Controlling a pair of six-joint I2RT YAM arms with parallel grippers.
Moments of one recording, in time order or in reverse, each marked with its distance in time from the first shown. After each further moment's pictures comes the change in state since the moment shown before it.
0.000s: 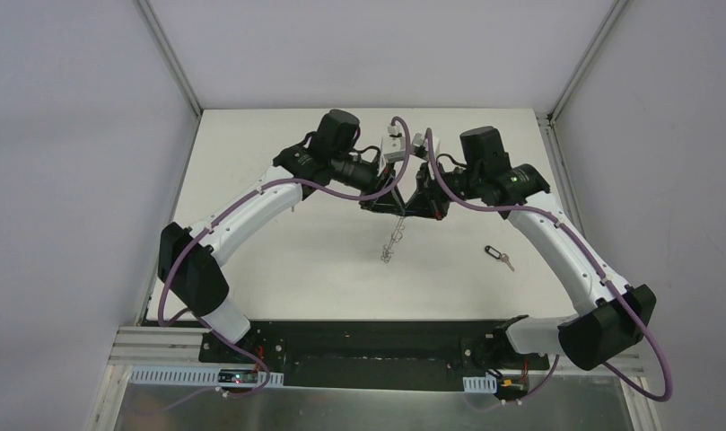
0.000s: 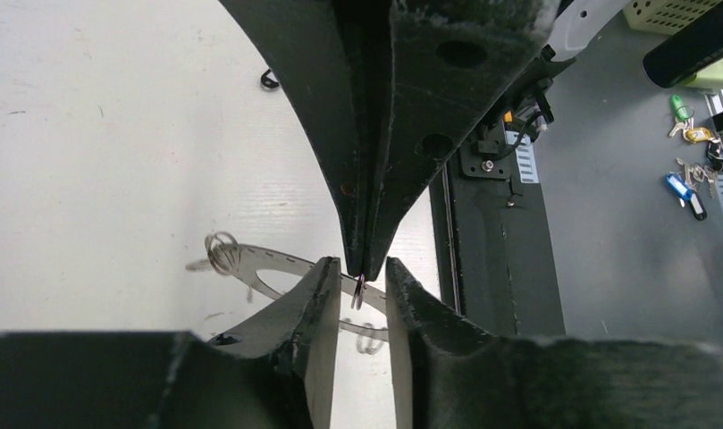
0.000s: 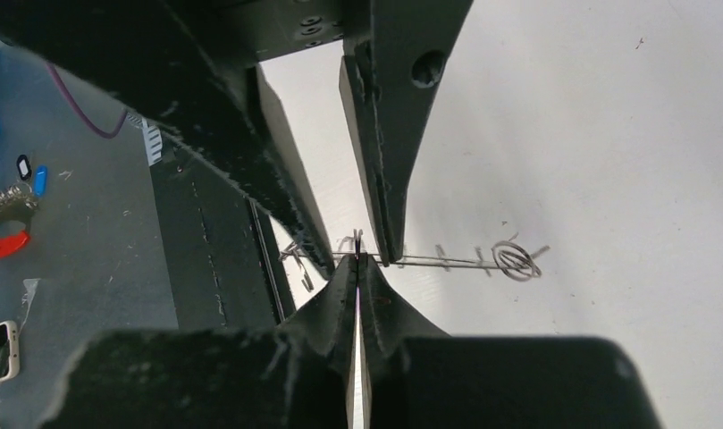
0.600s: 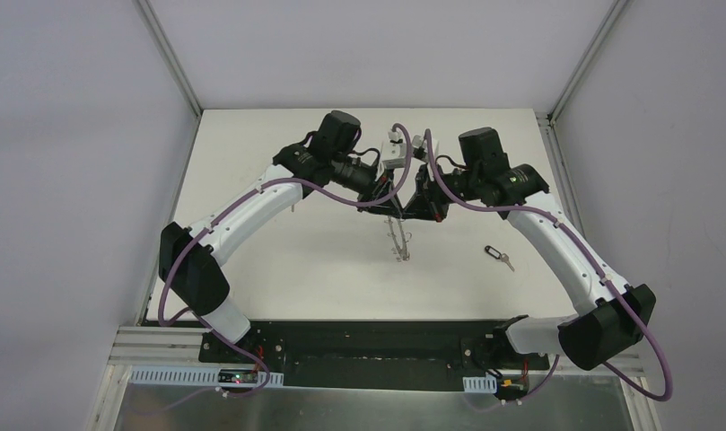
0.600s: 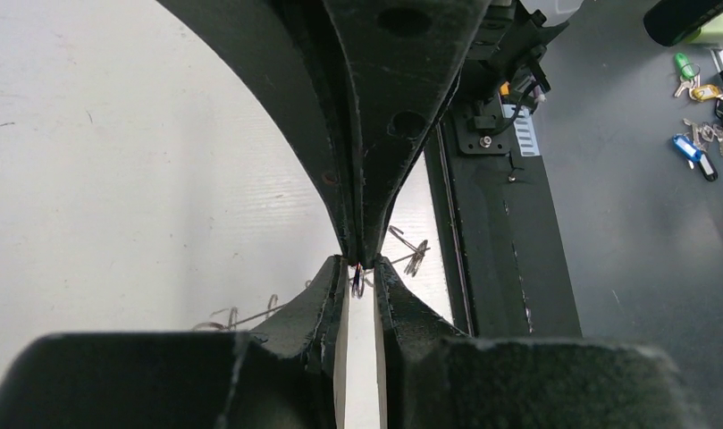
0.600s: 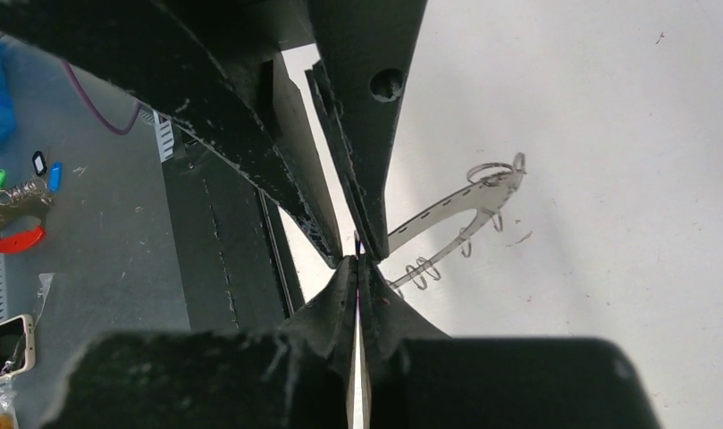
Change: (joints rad) left arm 0.000 0.010 0.019 -0.094 0.033 0.131; right arm 0.000 0.001 0.000 -0.016 -0.013 0.006
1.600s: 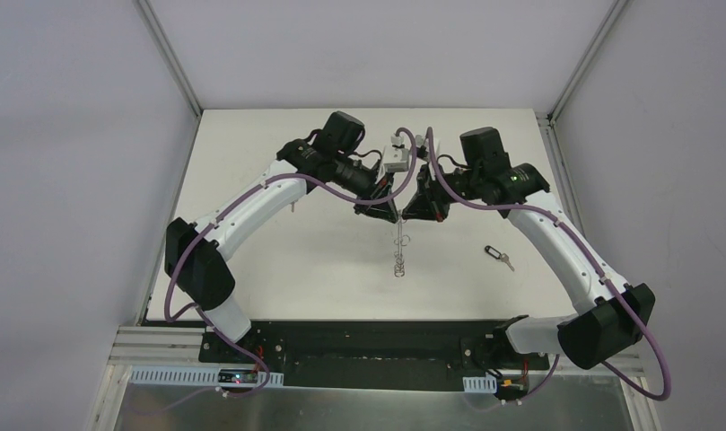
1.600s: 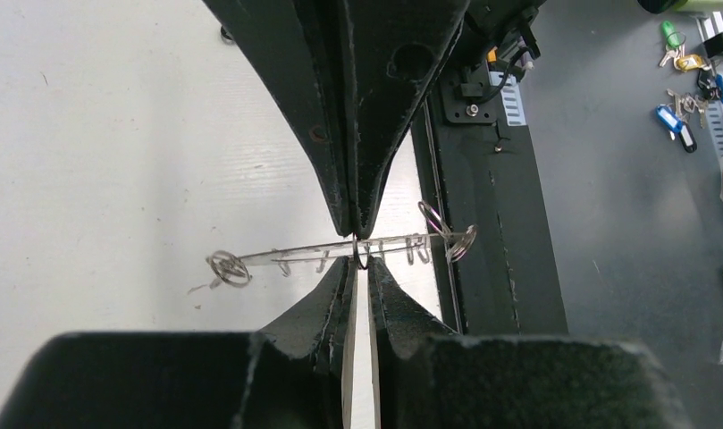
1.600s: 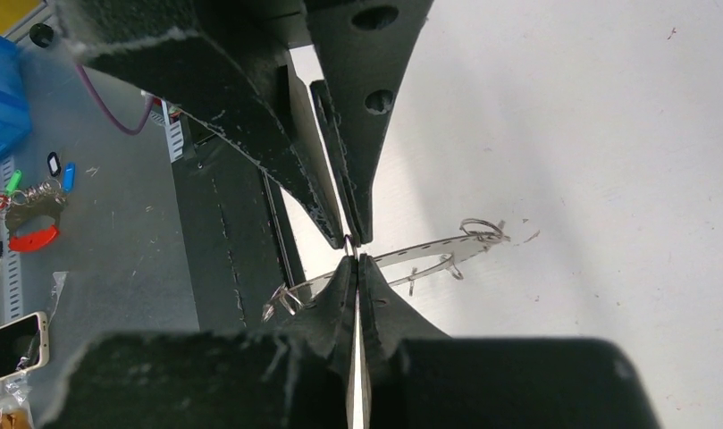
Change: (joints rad) left arm 0.001 0.039 0.058 -0.164 0.005 0.095; right arm -0.008 0.005 0.000 -0.008 -0.029 0.001
